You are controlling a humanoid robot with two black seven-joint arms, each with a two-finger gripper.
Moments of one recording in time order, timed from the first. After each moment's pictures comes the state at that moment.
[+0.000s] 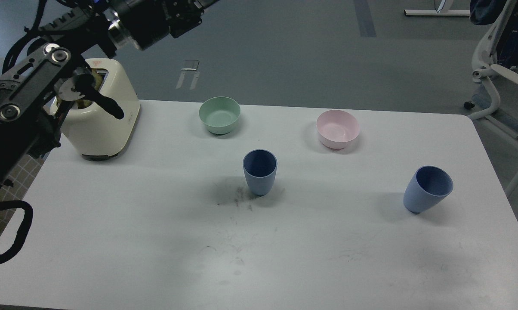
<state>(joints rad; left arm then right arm) -0.86 0.46 -1.10 -1.08 0.79 -0.49 -0.26 0.40 -0.63 1.76 1.05 -0.61 0.49 -0.05</state>
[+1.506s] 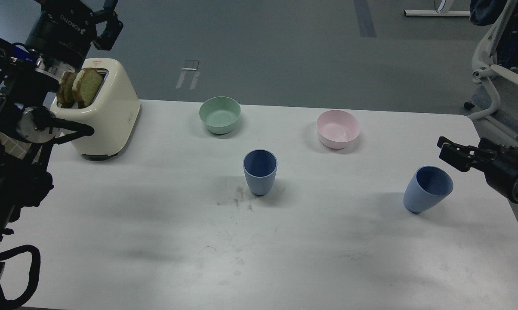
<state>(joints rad) -0.59 0.39 -1.45 -1.10 0.65 -0.40 -0.25 0.11 -0.62 1.38 1.59 -2.09 0.49 -0.05</state>
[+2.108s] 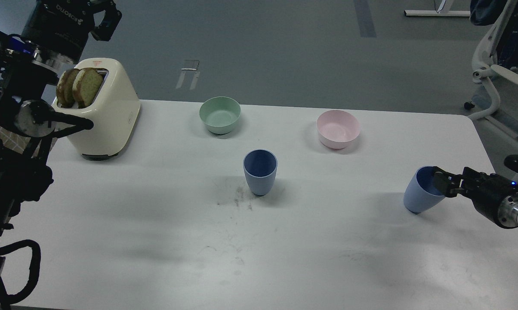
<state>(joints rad) -0.61 0.39 -1.44 -1.10 0.64 -0.40 -0.26 0.05 -0.62 1.32 1.58 -2.10 0.49 -0.12</state>
